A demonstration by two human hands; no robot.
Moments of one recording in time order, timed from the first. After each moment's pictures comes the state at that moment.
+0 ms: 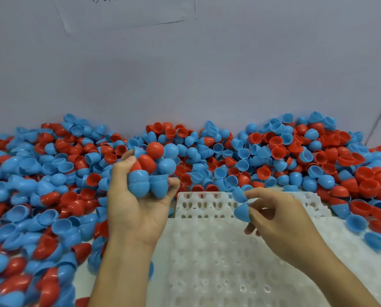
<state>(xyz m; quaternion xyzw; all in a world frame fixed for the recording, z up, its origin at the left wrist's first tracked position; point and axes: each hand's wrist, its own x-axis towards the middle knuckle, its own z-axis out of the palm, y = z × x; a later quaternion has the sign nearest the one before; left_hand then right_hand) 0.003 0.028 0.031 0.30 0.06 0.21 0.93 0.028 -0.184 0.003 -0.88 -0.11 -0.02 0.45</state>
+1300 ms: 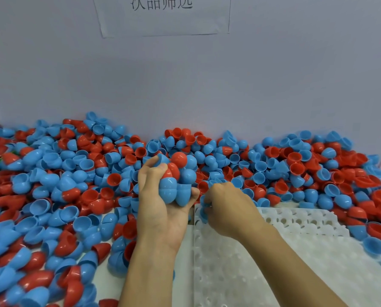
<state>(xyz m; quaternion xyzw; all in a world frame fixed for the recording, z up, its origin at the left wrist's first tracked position) 0.006 0.042 0.026 0.29 0.10 0.21 0.93 0.070 -0.069 0.008 -0.97 -0.24 -0.01 0.08</state>
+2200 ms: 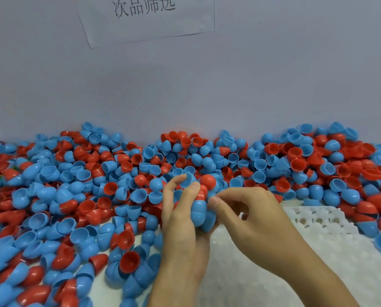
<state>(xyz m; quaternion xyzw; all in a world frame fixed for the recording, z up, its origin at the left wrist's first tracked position) 0.005 -0.002 0.012 0.39 0.11 0.16 0.90 0.024 -0.116 0.035 -0.83 -0.28 -0.04 0.49</state>
